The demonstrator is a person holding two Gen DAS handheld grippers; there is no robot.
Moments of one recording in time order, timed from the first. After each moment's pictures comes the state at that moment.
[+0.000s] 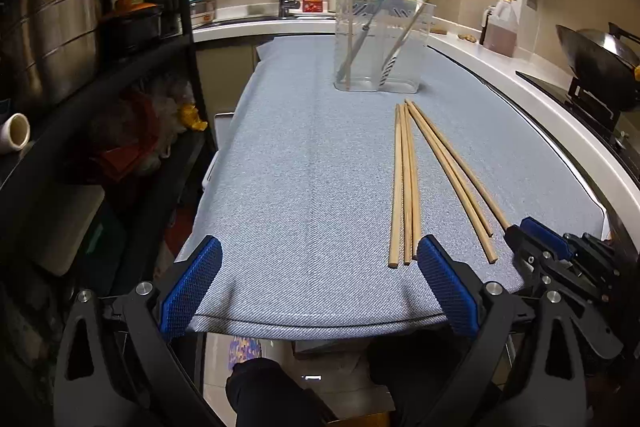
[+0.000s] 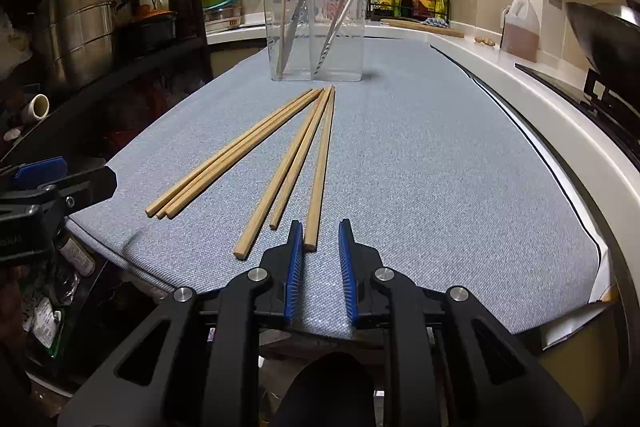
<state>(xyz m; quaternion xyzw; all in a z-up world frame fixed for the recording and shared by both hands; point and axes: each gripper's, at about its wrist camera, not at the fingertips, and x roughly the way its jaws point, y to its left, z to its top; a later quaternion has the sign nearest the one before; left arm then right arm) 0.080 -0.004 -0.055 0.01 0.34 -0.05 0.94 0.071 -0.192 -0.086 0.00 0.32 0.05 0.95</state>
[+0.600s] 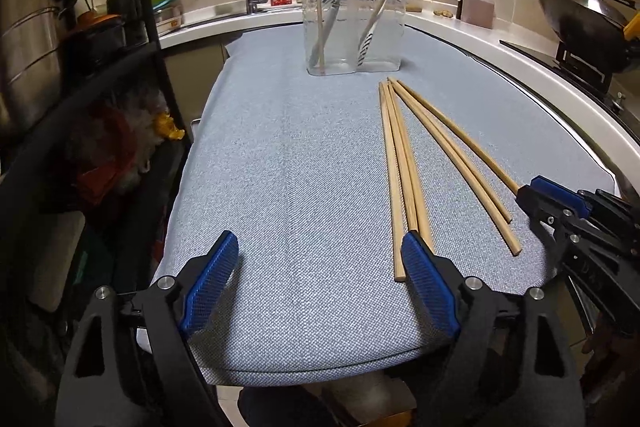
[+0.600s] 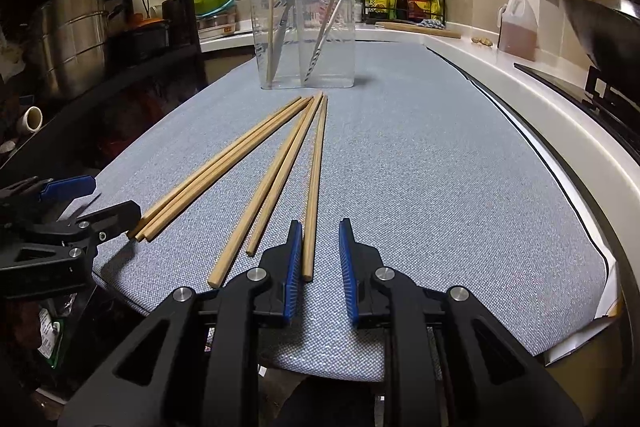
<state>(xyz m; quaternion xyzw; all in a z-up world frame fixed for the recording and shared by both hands) 0.107 -0.012 -0.076 0.06 0.35 -0.10 0.93 0.083 -0.202 -0.090 0.01 0.31 0.05 0.95</state>
